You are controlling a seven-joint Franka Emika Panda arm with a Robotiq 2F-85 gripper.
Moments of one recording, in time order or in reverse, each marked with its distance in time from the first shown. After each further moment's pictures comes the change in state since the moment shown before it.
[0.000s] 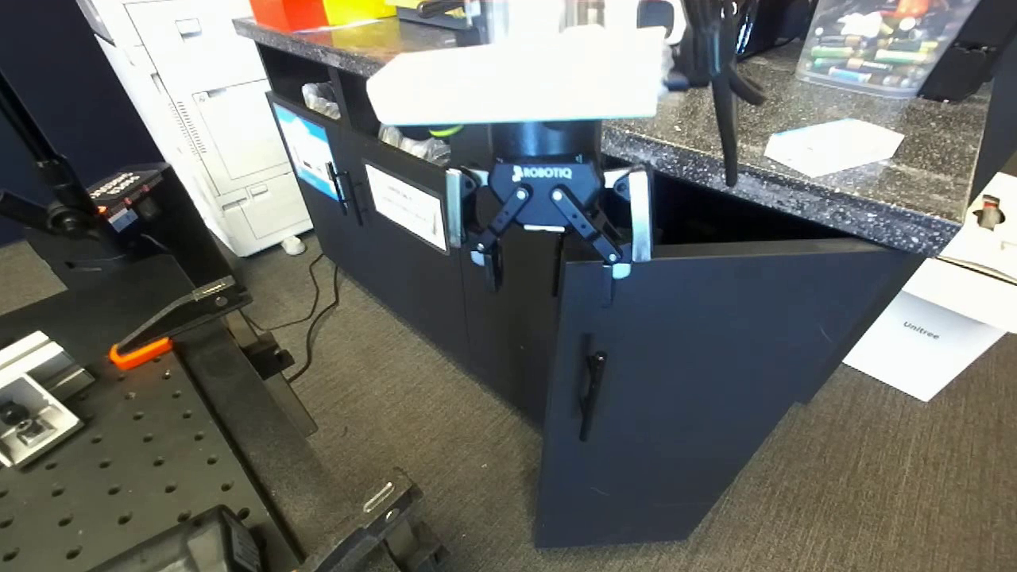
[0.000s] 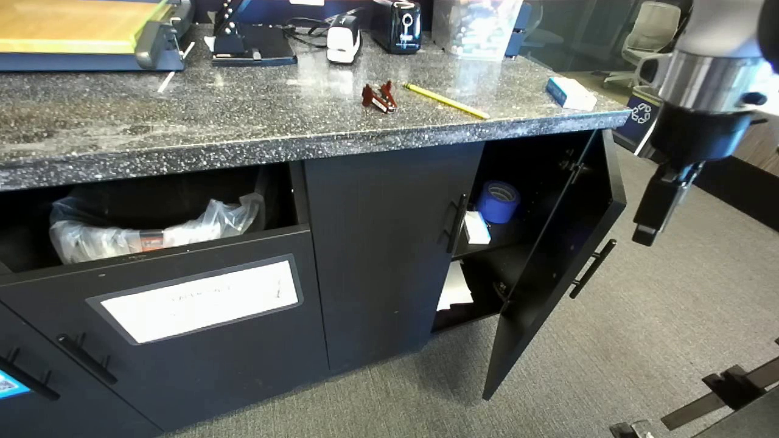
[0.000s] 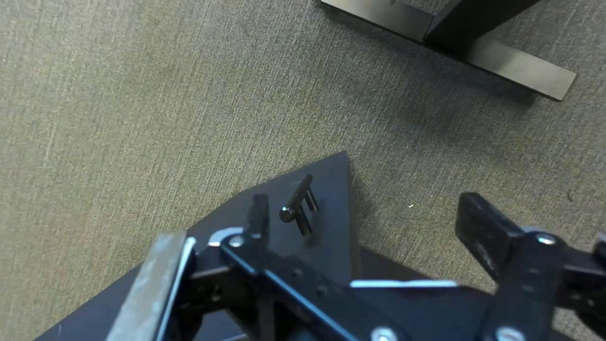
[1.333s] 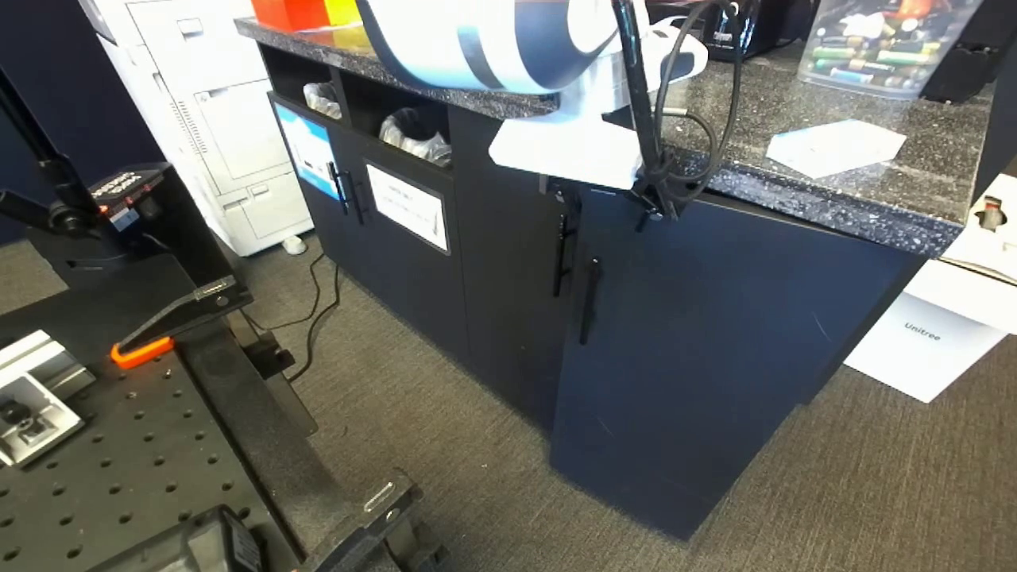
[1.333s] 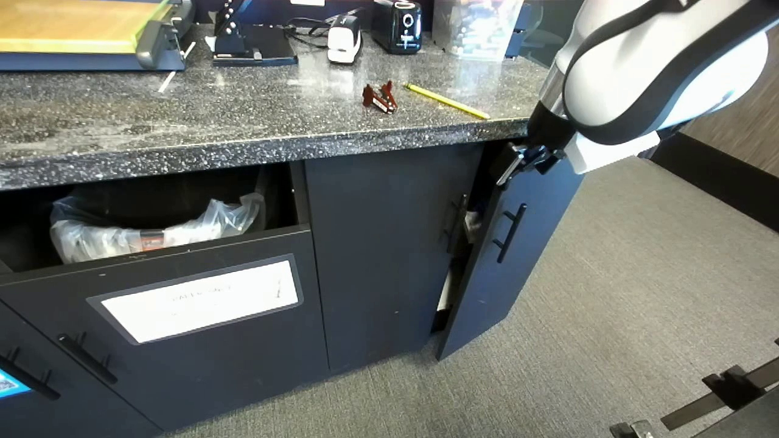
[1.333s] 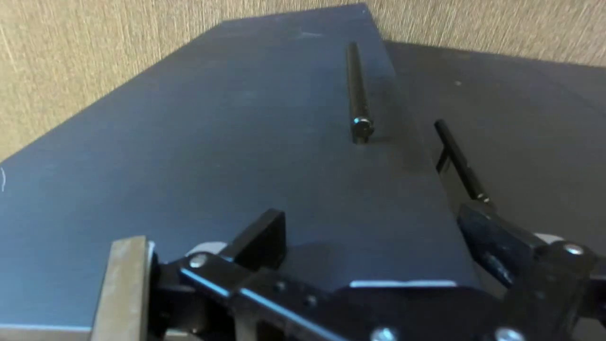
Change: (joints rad) arm 0.070 0.384 -0.002 0.434 0.199 0.337 0.210
